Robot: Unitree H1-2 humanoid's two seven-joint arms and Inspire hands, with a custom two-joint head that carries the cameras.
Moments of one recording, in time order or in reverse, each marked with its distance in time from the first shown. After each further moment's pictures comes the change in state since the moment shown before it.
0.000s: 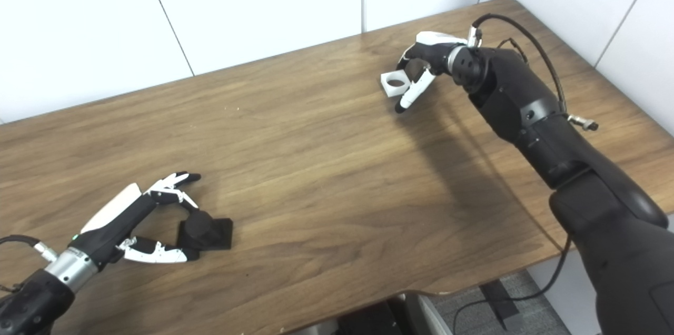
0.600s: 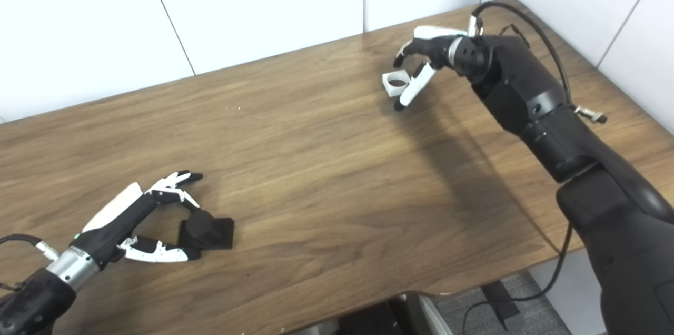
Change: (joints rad) left arm -0.010 -0.005 0.000 0.029 -0.005 -0.040 0.003; right arm 0.002 -0.026 -0.003 -0.072 -0.015 0.037 0.124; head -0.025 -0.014
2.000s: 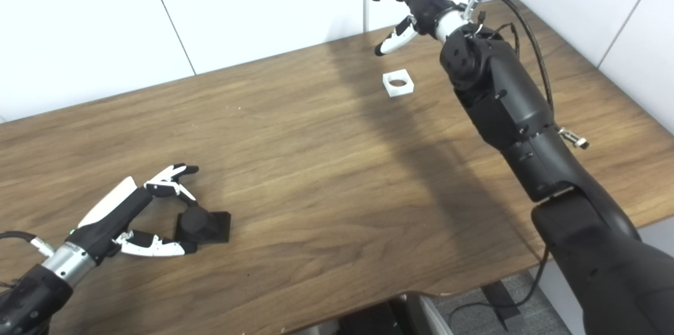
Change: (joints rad) left arm -0.006 -0.001 0.002 -0.001 -0.016 -0.005 0.002; right arm 0.029 0.095 -0.148 -0.206 -0.074 0.000 -0.333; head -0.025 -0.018
